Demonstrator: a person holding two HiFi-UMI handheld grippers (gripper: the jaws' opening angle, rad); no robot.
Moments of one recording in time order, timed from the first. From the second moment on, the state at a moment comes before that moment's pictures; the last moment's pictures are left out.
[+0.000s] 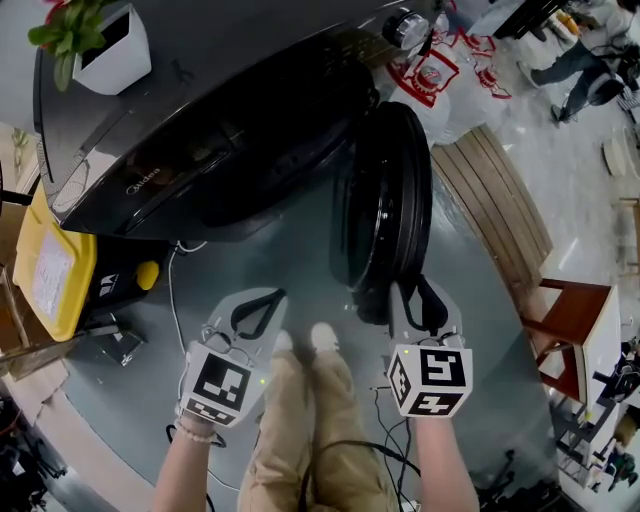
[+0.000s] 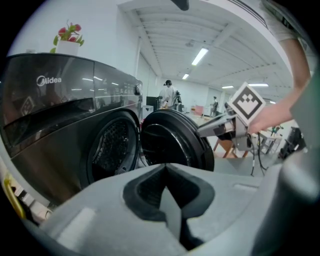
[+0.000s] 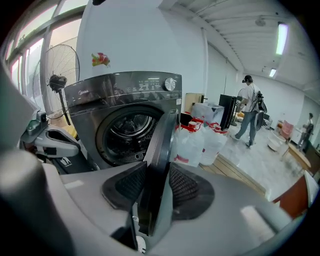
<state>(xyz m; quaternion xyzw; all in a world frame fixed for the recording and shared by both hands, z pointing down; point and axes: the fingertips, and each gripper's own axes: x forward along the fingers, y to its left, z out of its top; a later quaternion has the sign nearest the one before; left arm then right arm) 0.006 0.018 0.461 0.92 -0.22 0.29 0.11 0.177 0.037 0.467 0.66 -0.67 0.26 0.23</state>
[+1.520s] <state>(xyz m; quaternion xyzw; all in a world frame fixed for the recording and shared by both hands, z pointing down) -0.022 0.026 0.387 0.91 -0.29 0.27 0.11 0.279 0.059 0.414 0.68 -0.65 0.17 0.30</state>
